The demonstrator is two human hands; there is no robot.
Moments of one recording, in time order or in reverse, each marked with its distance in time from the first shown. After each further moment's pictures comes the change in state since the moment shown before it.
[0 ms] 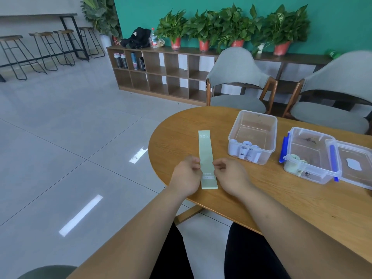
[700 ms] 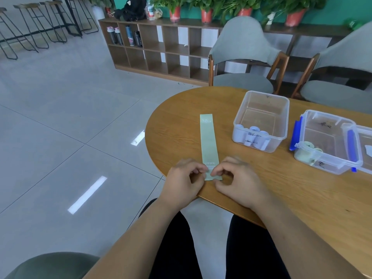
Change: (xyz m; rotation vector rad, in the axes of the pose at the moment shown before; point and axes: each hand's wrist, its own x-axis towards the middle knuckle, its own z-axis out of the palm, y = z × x) left_hand -0.024 -0.047 0.008 0.117 0.109 0.516; right_hand -0.032 0.030 -0.003 -0.018 -0.054 -0.445
